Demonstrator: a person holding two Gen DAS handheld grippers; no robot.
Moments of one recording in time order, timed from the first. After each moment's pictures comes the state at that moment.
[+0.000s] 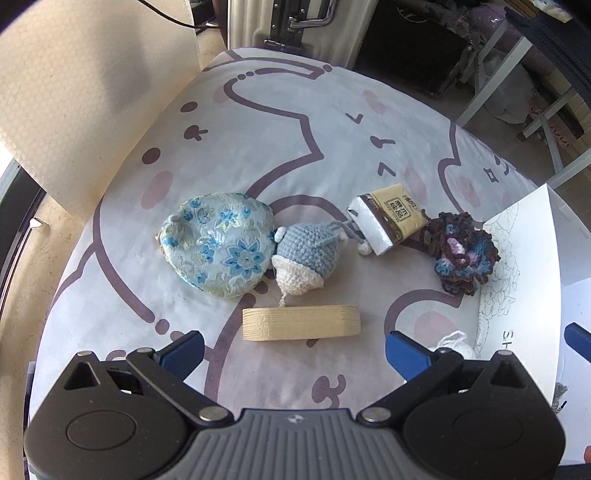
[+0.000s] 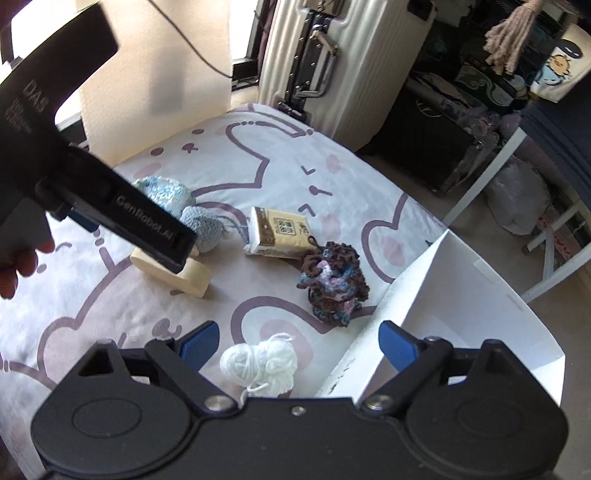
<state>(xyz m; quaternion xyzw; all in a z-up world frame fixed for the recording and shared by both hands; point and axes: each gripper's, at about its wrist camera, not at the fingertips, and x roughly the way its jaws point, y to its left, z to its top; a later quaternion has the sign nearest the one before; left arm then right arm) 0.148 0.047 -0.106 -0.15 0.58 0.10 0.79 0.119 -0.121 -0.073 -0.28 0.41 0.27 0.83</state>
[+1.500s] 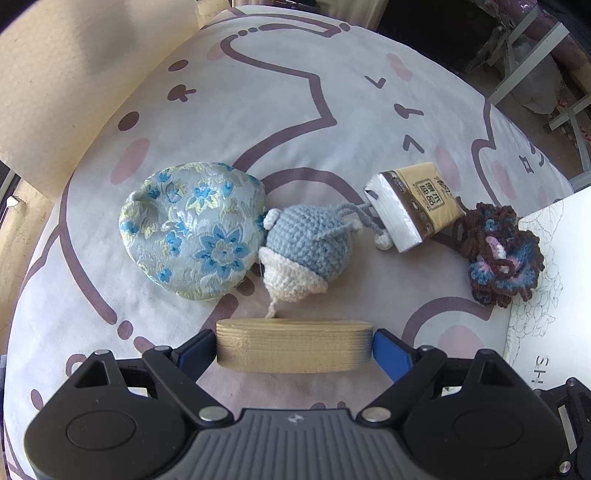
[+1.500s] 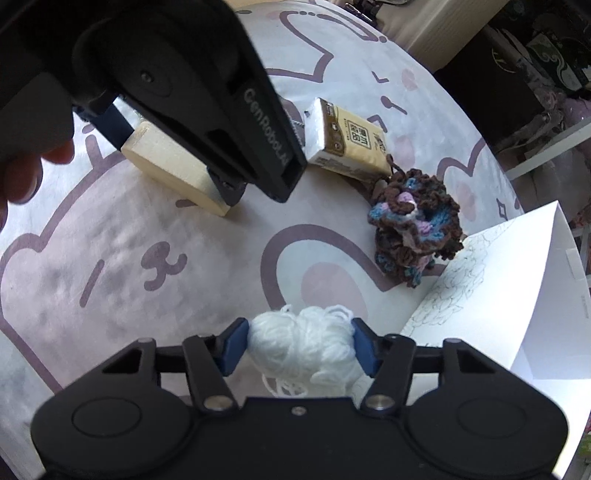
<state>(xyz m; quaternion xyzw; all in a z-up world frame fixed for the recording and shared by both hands) 0.179 0.043 -0.153 -0.17 0.61 0.12 0.76 0.133 -0.080 -0.155 -0.37 0.50 0.27 0.74</state>
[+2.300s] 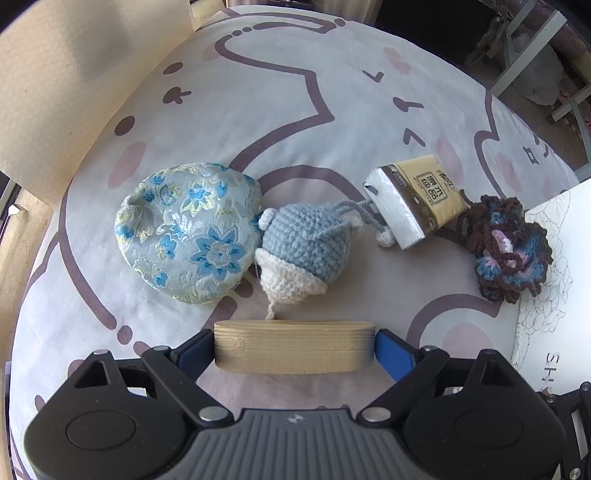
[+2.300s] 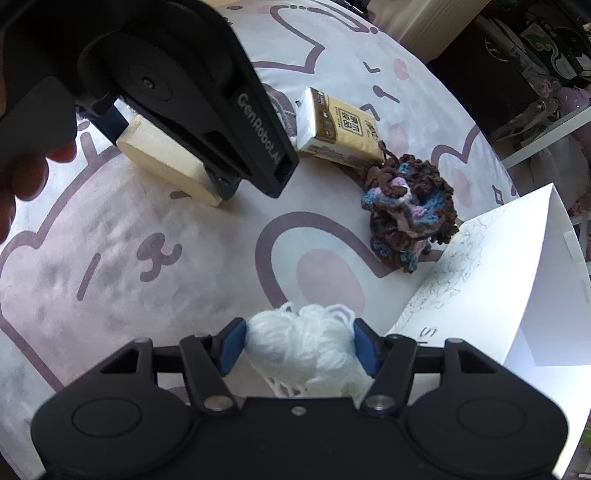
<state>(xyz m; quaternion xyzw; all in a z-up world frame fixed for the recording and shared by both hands) 0.183 0.039 -0.156 -0.15 0.61 0.13 0.77 0.131 -0.086 -0.158 -0.37 0.51 0.26 0.74</state>
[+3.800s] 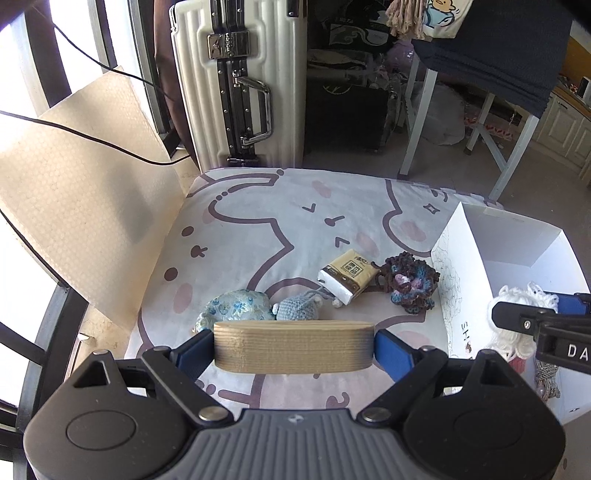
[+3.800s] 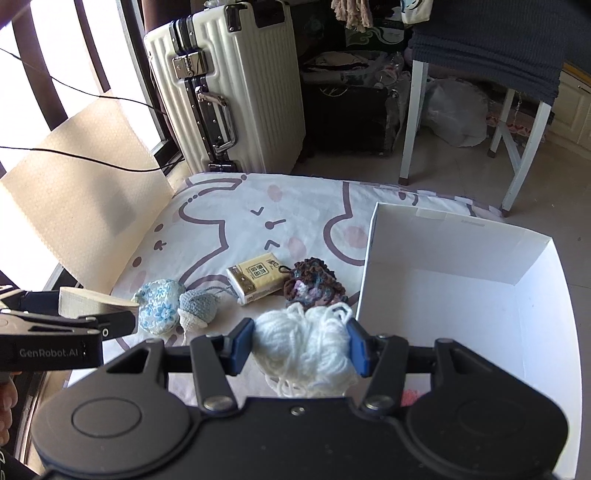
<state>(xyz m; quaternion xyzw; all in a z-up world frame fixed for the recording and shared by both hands) 0.096 0.023 -0.007 -0.02 0.46 0.06 0.88 0.127 -0.180 -0.009 -0.02 0.44 0.18 0.88</state>
